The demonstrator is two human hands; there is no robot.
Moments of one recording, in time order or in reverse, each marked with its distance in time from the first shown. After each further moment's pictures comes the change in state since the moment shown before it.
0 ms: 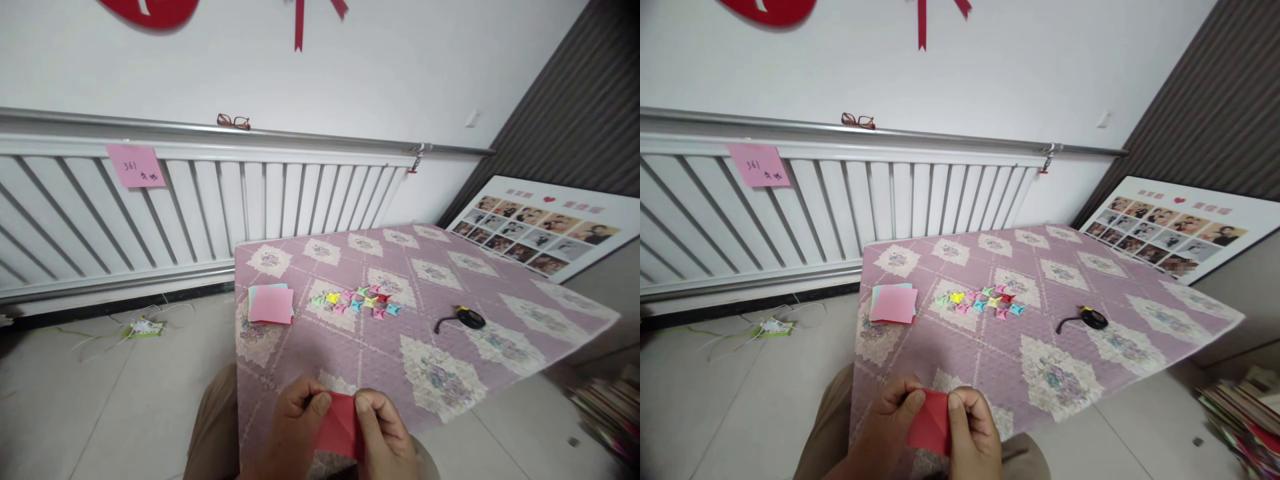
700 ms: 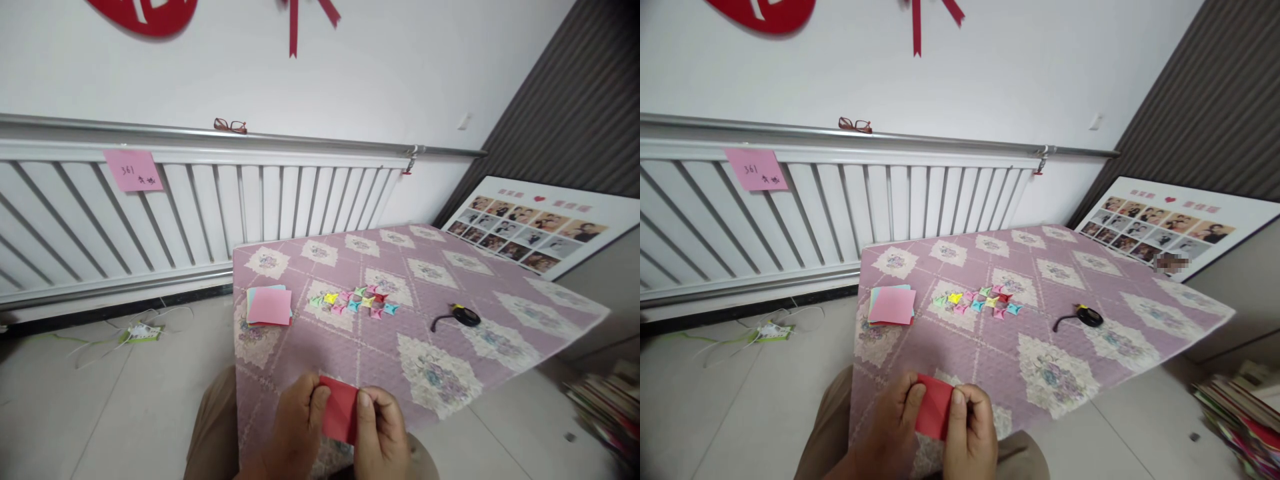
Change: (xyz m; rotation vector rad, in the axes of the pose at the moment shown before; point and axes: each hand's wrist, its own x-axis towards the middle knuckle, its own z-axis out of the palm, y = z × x) left_hand 0.004 0.000 0.000 0.561 -0.003 0.265; right_hand 0.006 0.016 -0.006 -0.280 0.168 -0.302
